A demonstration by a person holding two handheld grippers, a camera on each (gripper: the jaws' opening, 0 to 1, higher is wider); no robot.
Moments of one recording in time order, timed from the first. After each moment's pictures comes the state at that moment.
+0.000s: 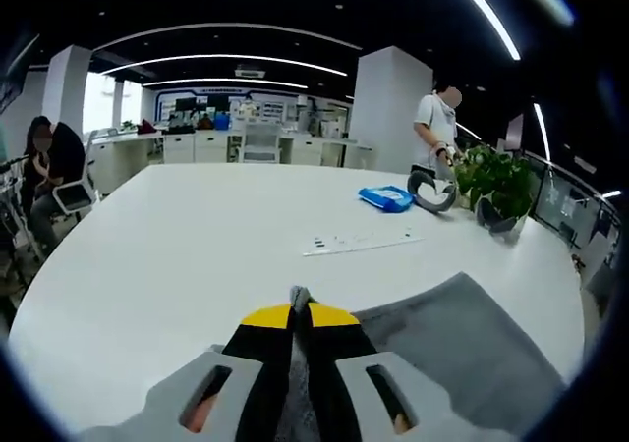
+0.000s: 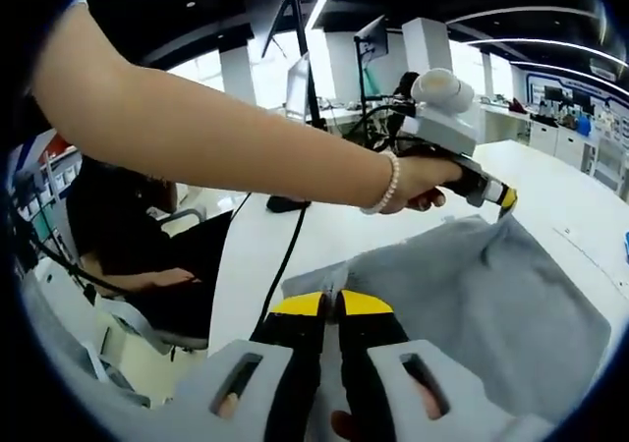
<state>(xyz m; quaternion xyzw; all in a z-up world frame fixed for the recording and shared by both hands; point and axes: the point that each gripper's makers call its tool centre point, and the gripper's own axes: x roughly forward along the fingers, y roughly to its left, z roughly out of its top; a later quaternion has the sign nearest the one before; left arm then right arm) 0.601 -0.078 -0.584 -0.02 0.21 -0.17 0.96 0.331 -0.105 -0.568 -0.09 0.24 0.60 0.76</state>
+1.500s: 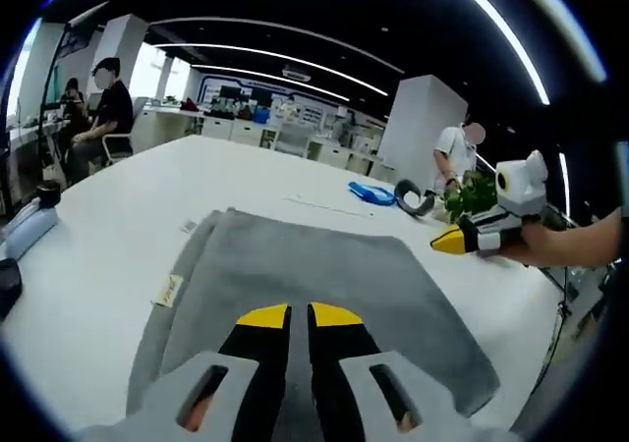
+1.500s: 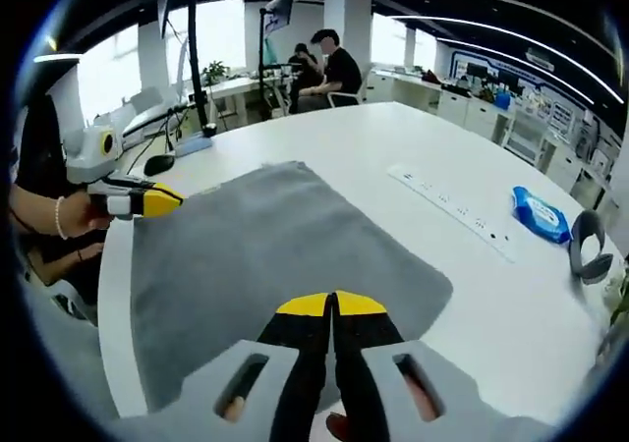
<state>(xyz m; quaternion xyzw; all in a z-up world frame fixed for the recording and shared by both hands) 0.383 -0.115 -0.599 -0.11 0.22 -0.10 0.96 0.491 -0.309 -0.584 -0.17 0.30 0.42 0.84</state>
